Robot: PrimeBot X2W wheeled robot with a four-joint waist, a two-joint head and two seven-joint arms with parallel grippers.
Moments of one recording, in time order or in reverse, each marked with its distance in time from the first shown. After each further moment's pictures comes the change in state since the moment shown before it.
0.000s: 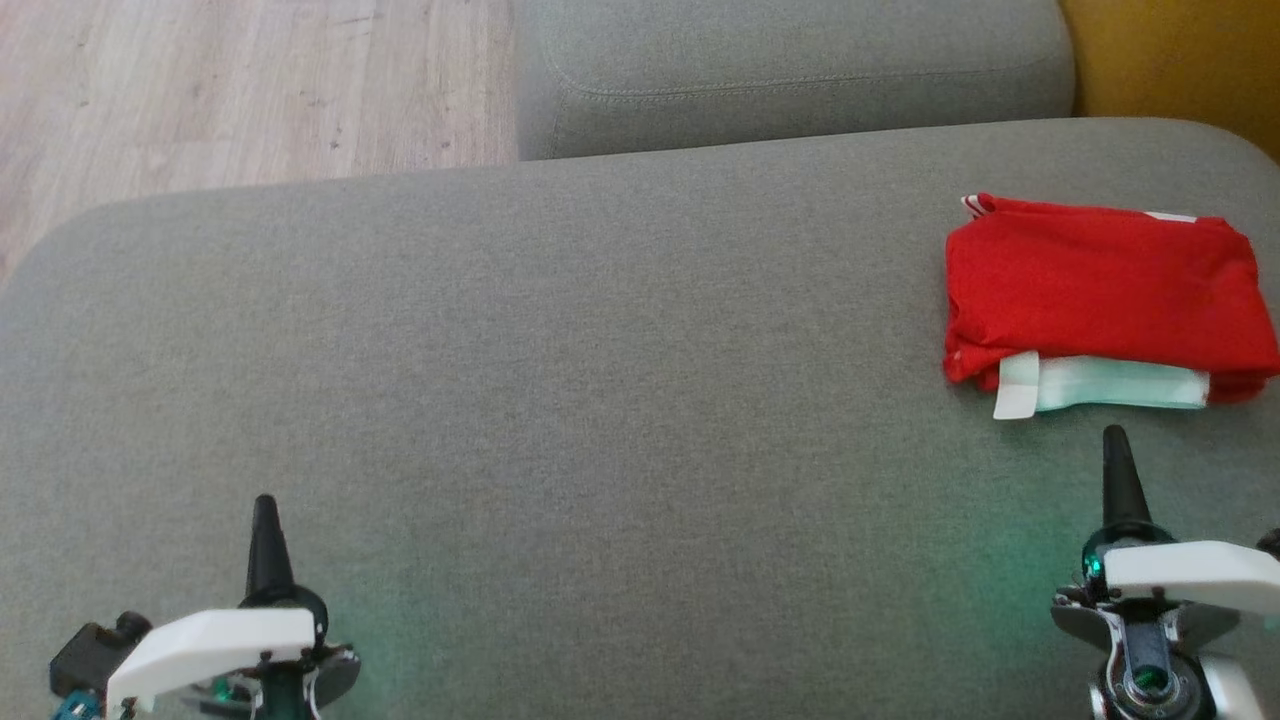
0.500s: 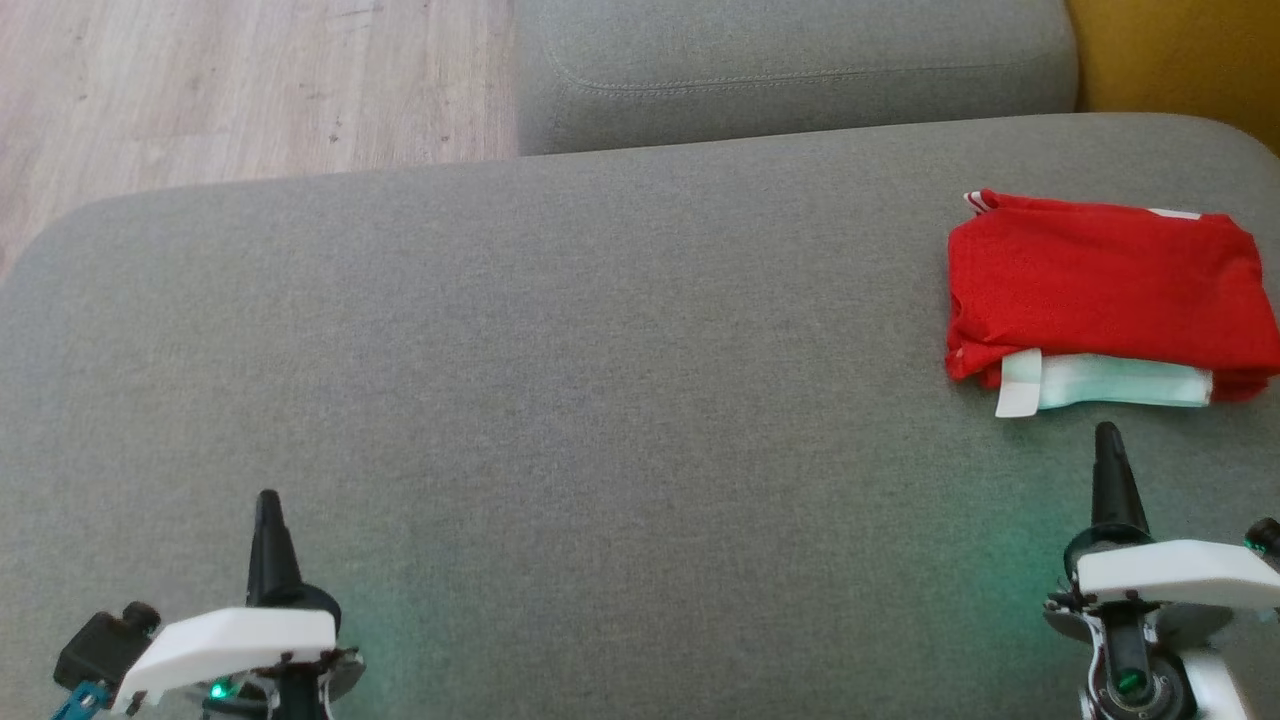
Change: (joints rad) left arm 0.001 0.000 -0.019 0.004 0.143 0.007 -0.043; right arm 0.000 0.000 0.018 0.005 -0.170 0.000 -0.046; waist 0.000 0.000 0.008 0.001
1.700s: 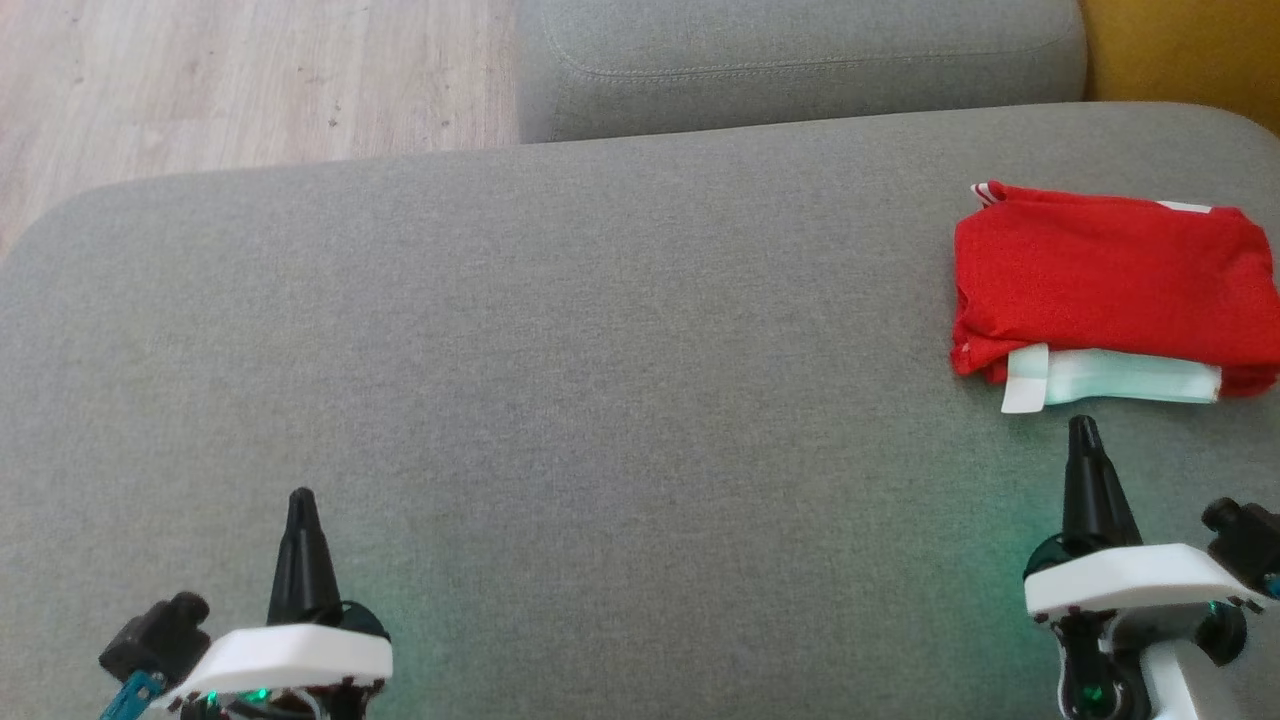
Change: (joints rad) left arm 0.020 0.000 -0.054 0.011 0.344 0.004 -0.105; right arm 0.000 0.000 0.032 0.017 -0.411 0.000 -0.100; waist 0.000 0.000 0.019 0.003
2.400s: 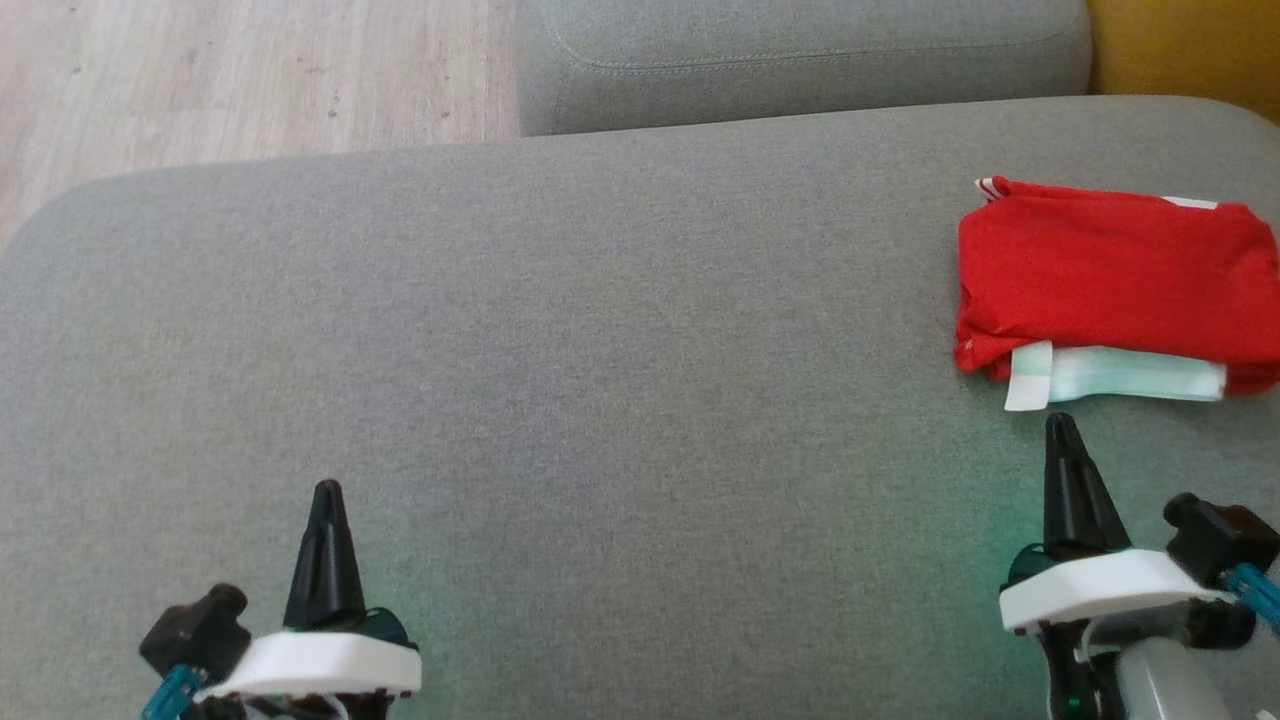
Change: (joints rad) left arm 0.001 0.000 -0.032 0.005 0.201 0.001 -0.062; right arm 0.000 0.000 0.016 0.010 -0.240 0.000 -0.061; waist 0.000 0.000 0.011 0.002
